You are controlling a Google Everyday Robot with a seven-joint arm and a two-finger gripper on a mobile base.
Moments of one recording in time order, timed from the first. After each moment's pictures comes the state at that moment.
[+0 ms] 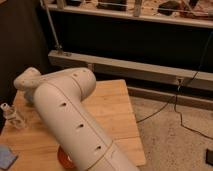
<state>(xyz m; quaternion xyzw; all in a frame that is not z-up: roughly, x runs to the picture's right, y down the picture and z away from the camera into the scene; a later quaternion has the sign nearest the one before) -0.374 0.101 0.895 -0.23 0.23 0.64 0.69</state>
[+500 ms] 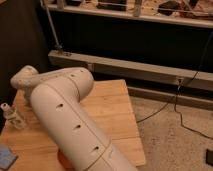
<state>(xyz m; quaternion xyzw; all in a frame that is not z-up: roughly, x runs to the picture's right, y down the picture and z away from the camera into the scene) -0.396 0.094 0.895 -0.23 0.21 0.64 0.70</state>
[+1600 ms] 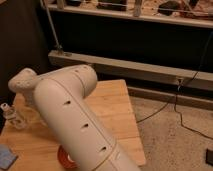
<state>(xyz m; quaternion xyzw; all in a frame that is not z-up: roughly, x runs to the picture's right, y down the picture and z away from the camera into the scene) -0.386 0.122 0.854 -0.26 0.23 0.63 0.70</state>
